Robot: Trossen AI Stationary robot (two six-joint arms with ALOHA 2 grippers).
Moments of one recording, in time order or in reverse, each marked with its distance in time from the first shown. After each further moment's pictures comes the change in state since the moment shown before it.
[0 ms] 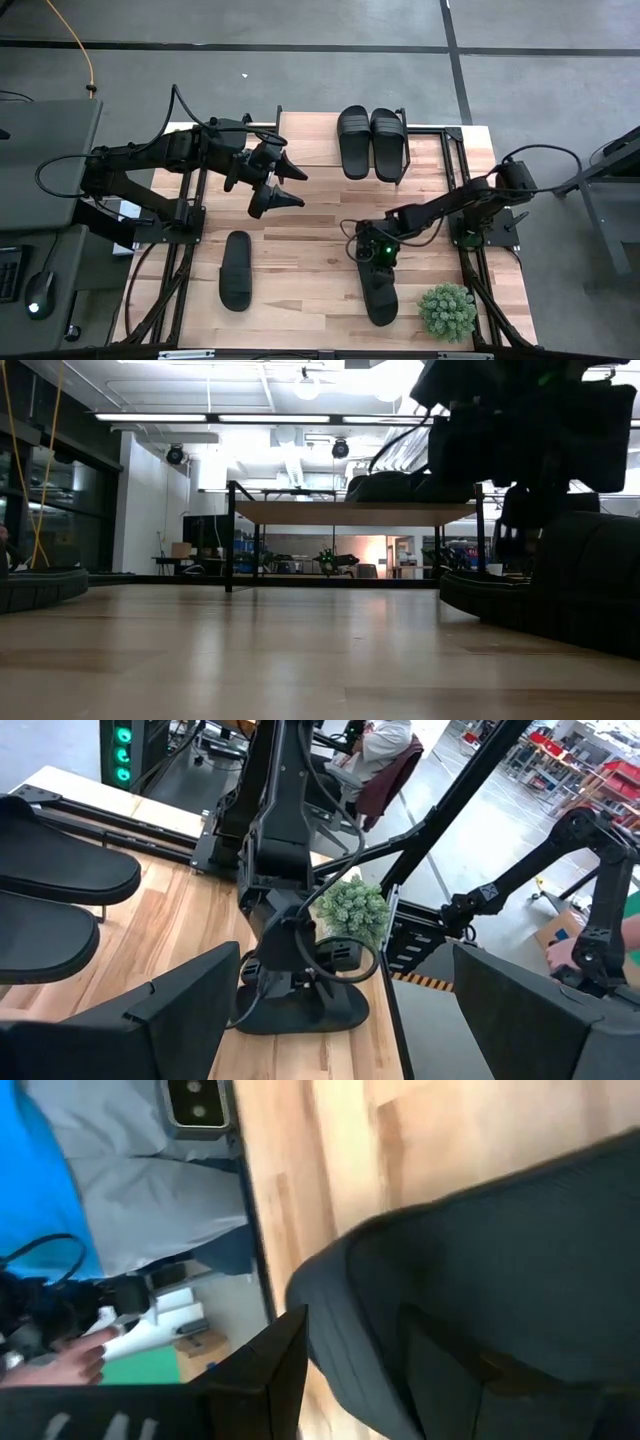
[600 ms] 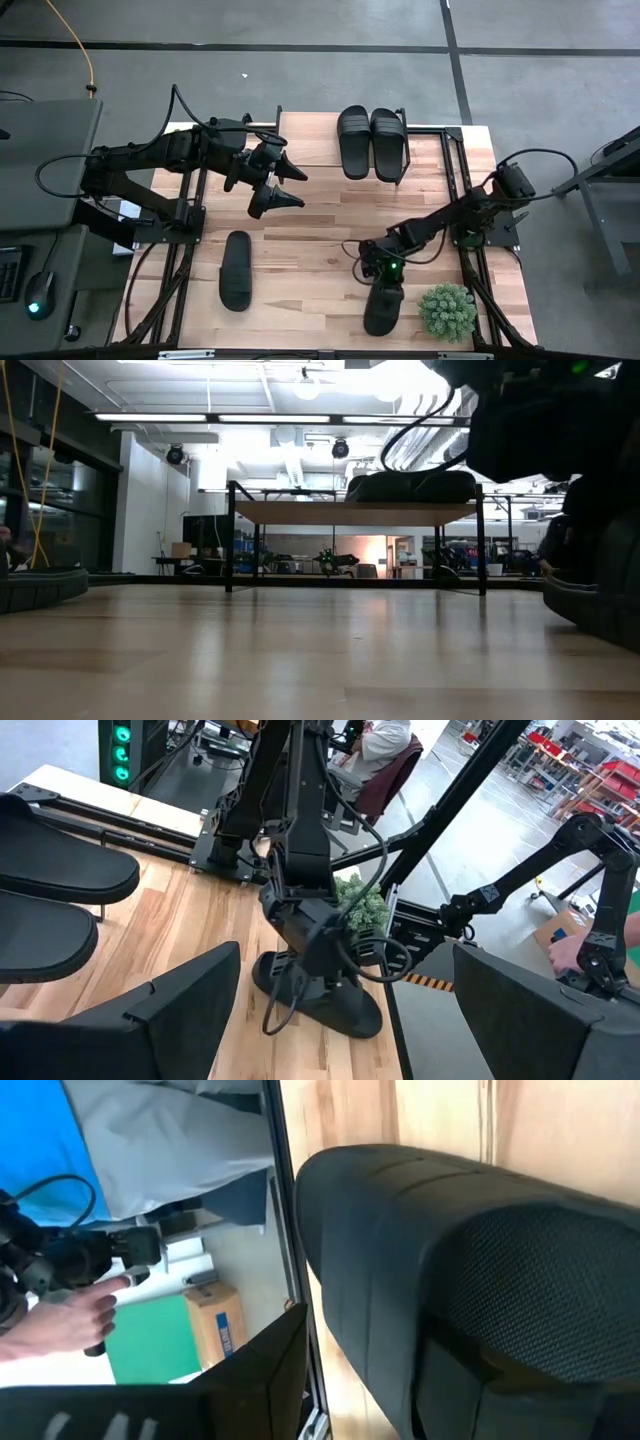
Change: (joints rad) left arm 0.000 0.000 0.000 0.000 0.002 -0.001; right arm 0.133 0.036 0.000 0.045 -0.049 0.062
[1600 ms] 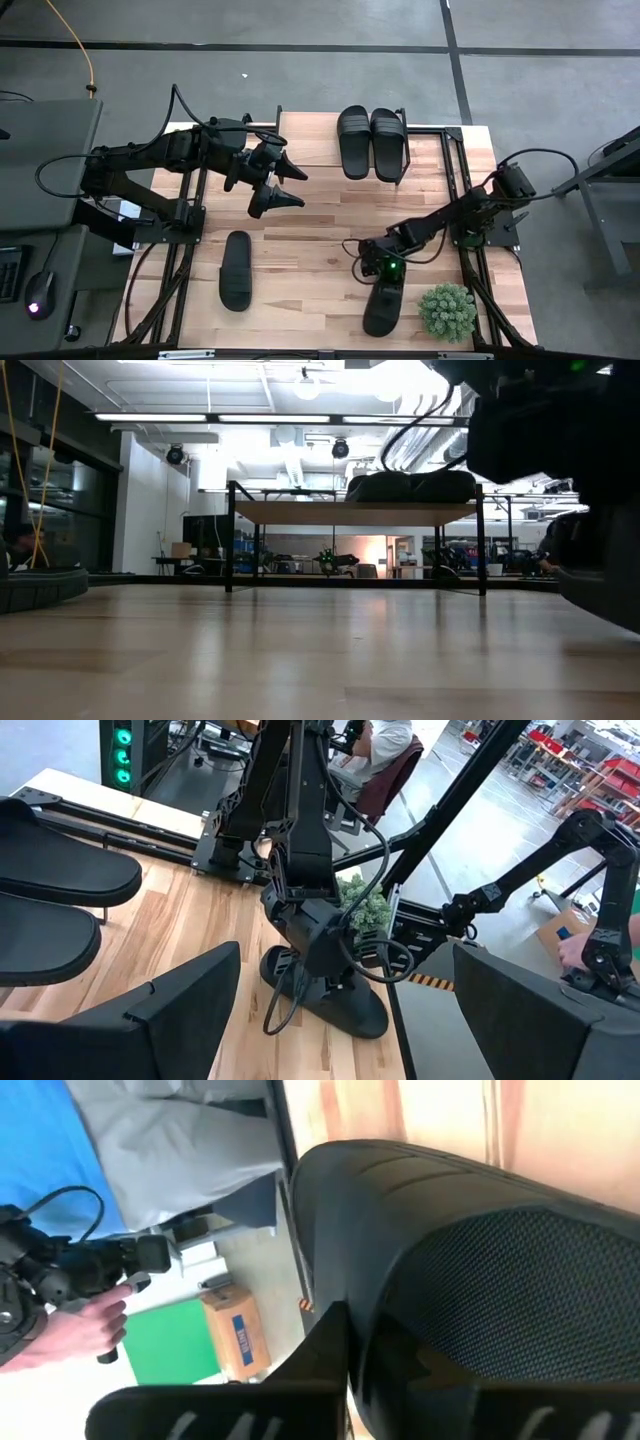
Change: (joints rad) left arm 0.002 0.000 0.000 0.001 -0.001 0.011; right arm -0.011 -0.005 0.009 -0.003 -0.021 0.062
